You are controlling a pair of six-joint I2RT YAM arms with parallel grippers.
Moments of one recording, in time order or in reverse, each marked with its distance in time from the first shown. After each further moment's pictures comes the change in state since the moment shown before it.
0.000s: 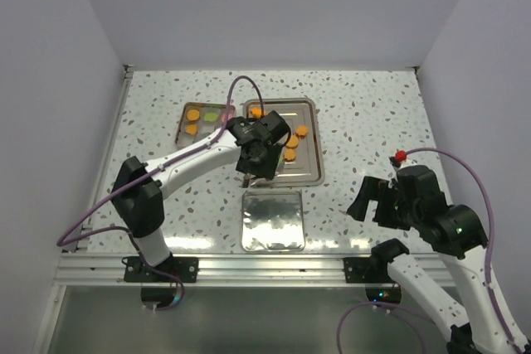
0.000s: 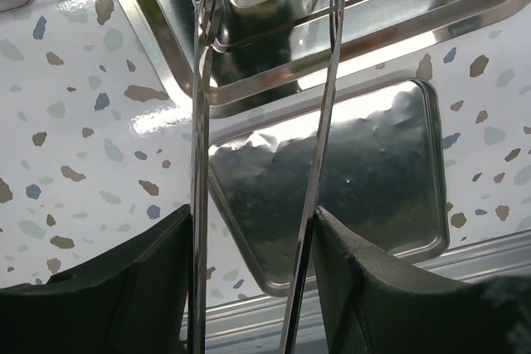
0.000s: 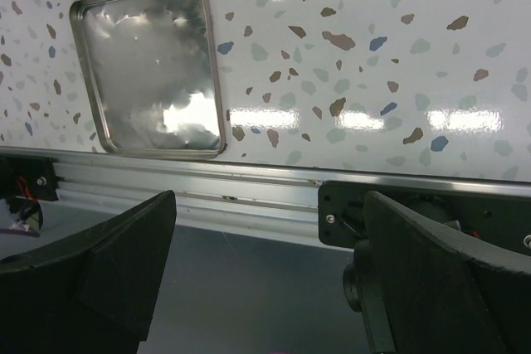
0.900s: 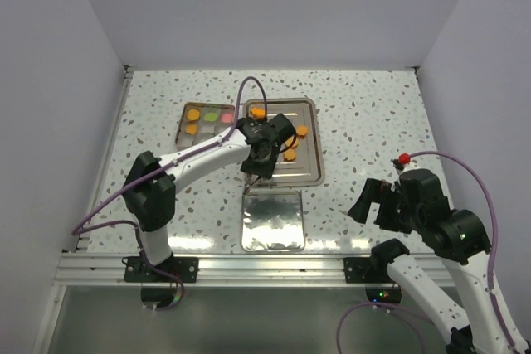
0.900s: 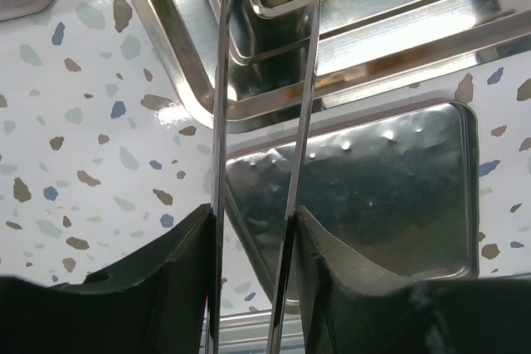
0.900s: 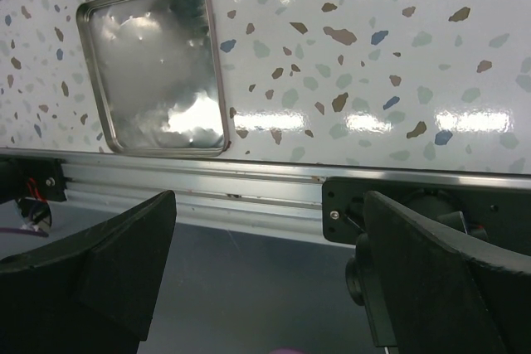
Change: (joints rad) left arm -0.015 0.080 0.023 -0.010 -0.064 -0.006; right arm 0.000 -0.034 0.000 -0.017 0.000 0.028
